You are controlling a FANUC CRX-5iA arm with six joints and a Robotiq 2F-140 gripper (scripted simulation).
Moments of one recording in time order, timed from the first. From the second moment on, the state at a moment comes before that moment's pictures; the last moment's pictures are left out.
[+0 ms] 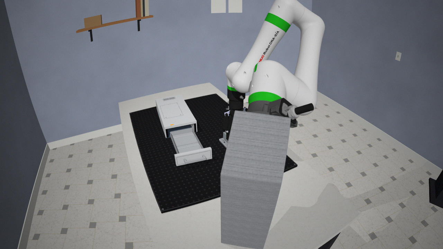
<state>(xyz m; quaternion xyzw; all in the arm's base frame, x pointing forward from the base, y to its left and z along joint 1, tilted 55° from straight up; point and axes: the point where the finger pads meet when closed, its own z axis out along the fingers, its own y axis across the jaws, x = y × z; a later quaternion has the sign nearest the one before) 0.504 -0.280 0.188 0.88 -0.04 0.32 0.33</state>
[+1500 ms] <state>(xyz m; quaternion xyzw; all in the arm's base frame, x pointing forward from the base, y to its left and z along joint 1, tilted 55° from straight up) 0.508 -0.284 0.185 0.88 -0.04 0.33 0.33</state>
